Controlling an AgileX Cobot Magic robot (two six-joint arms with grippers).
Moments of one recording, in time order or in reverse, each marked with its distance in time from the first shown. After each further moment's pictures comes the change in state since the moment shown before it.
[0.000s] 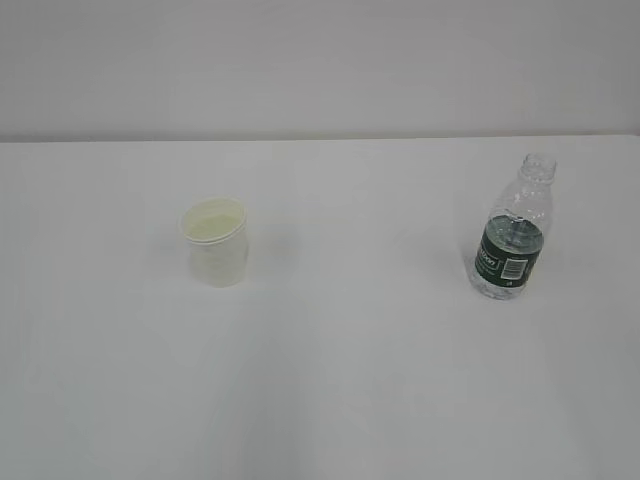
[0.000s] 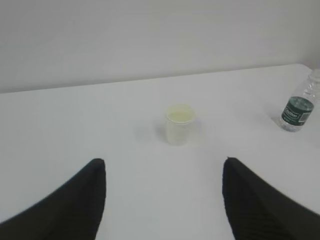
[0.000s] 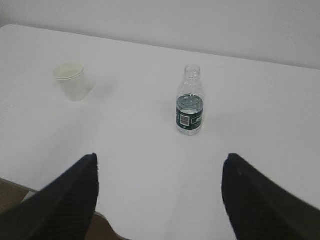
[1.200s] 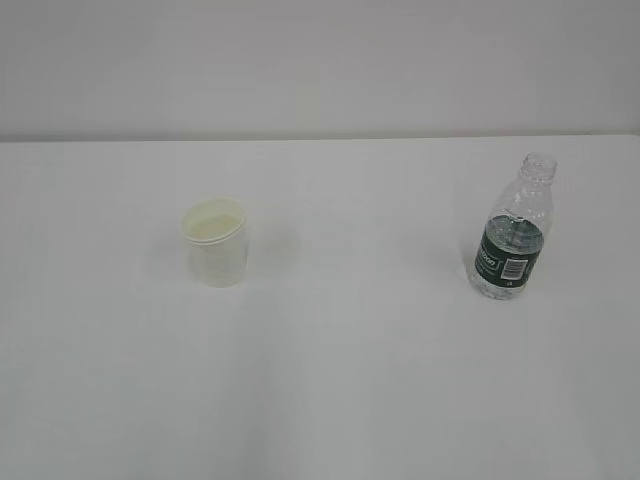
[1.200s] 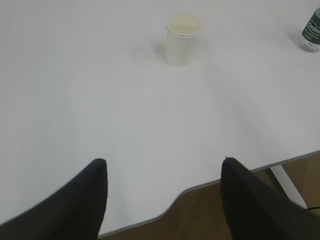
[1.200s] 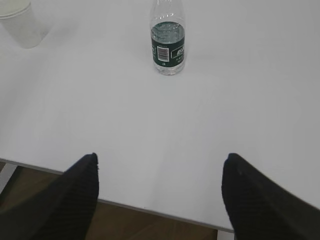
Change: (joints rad) left arm -0.001 -0.050 0.226 -0.009 0.068 0.004; right arm 0.000 -0.226 0.409 -0.096 -0.053 0.102
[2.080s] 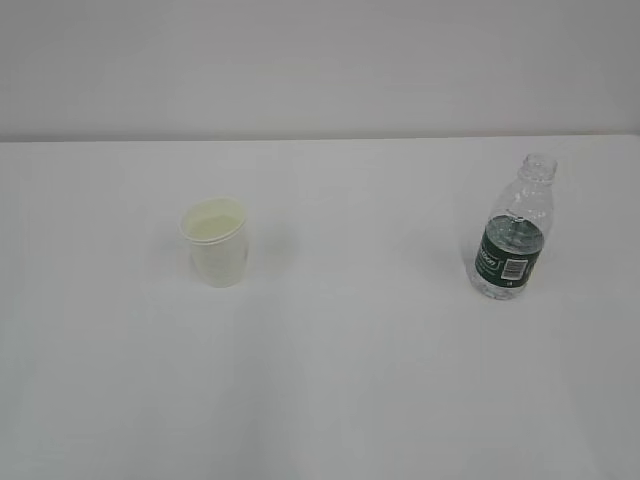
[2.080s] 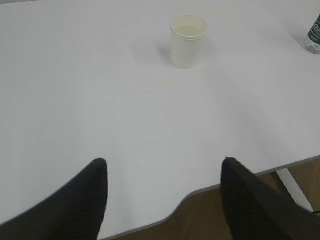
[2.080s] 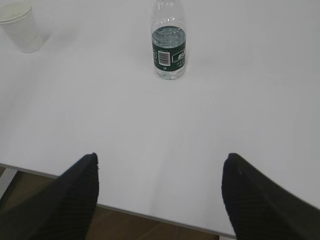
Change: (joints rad) left arm 0.000 0.000 0.009 0.016 -0.017 0.000; right arm 0.000 0.000 0.017 0.000 -0.035 0.006
